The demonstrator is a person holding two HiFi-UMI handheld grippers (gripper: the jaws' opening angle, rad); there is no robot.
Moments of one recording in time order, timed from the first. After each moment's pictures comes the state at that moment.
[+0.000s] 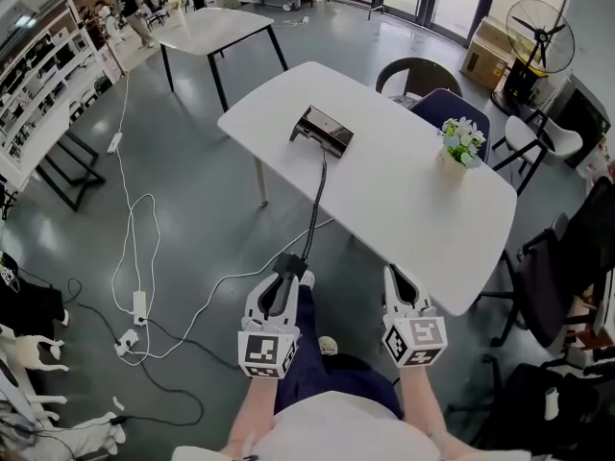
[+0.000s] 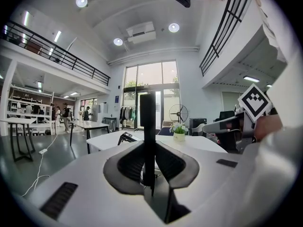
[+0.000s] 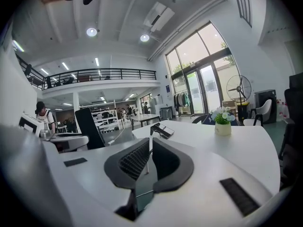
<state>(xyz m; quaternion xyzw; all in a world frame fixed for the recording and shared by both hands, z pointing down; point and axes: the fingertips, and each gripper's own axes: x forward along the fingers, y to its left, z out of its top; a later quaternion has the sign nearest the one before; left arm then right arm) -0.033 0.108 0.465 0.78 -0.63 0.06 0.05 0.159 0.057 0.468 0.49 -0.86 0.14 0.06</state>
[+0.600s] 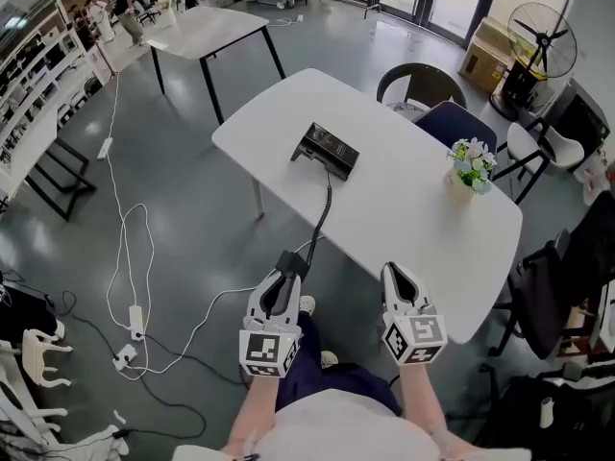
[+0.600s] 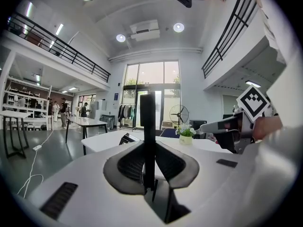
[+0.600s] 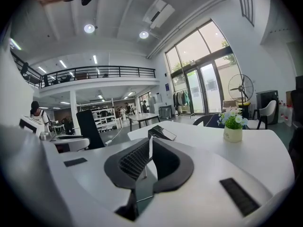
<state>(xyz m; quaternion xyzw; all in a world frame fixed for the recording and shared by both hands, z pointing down) -0.065 0.017 0.471 0.79 -0.61 0.05 0.07 0.122 -0.032 0.465 0.50 -0.85 0.15 0.07</state>
